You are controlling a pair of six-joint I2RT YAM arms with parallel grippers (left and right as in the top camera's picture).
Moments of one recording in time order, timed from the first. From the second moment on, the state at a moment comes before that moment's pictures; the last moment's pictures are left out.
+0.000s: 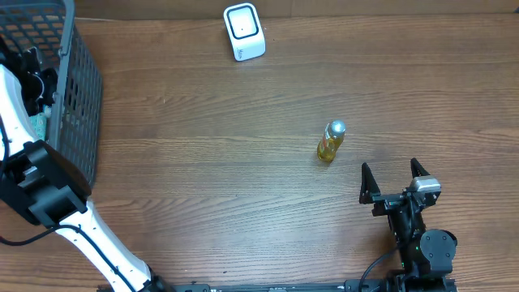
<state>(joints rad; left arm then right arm) 0.55 2.33 2.22 -1.19 0.16 0.09 0.02 0.01 0.02 -0.03 -0.09 0.07</state>
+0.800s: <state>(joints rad) 0.55 2.33 2.13 -1.13 0.16 0.11 0.02 0.01 0.02 -0.03 -0.09 0.07</state>
